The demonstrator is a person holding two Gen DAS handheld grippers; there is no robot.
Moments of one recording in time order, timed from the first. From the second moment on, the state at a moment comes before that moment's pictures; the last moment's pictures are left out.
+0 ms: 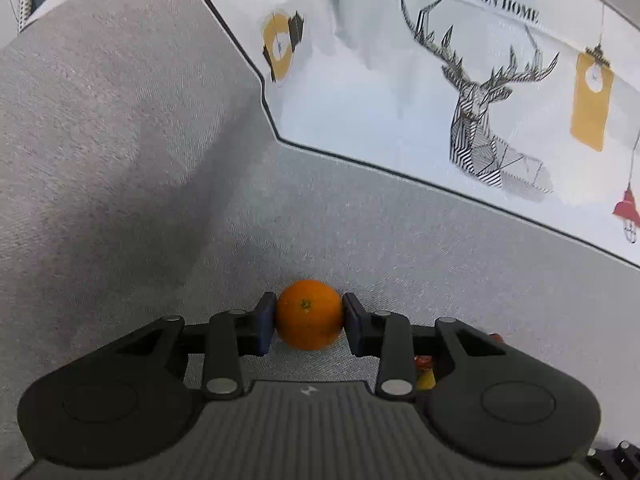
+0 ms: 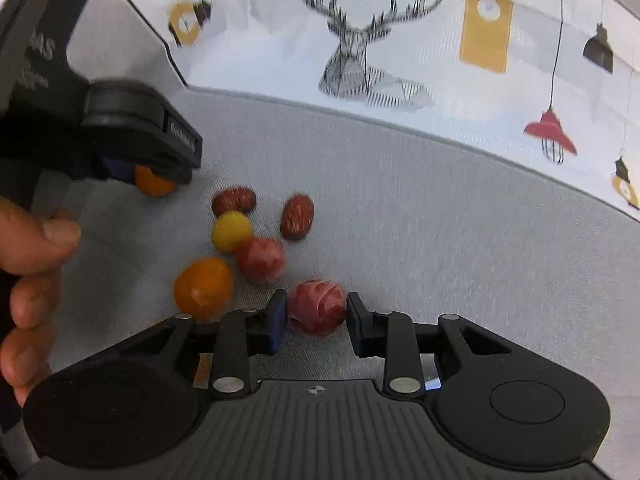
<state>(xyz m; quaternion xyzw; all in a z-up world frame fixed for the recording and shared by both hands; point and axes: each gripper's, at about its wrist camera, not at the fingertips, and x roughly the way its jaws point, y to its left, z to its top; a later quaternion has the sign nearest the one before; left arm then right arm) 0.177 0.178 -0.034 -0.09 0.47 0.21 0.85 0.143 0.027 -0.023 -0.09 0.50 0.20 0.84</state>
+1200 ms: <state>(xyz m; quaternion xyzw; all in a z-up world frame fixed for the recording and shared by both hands) 0.049 0.093 0.024 -0.10 0.43 0.00 0.90 0.054 -0.168 0.081 0.02 0.41 0.09 0.91</state>
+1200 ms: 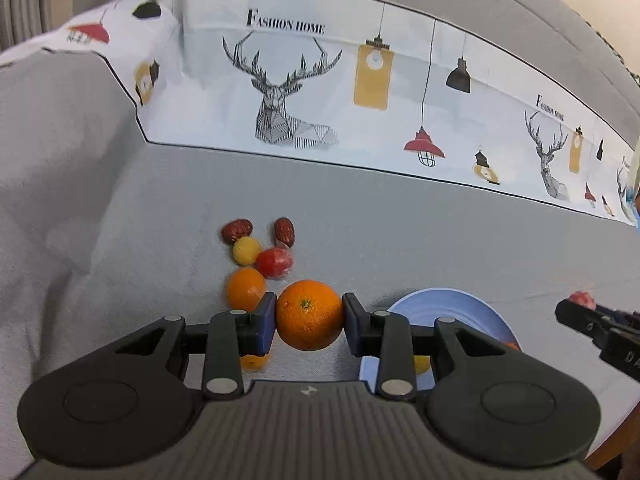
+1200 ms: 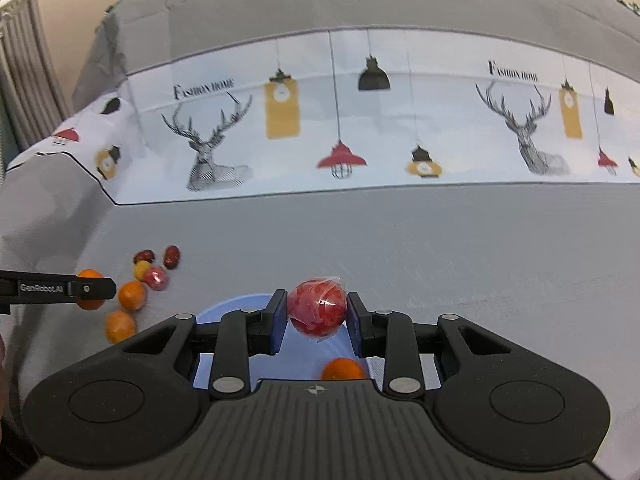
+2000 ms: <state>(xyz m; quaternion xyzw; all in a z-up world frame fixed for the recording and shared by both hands) 0.054 0.060 0.020 -0.06 0.43 -0.08 0.90 0.059 -0.162 0.074 -0.02 0.42 0.11 0.90</state>
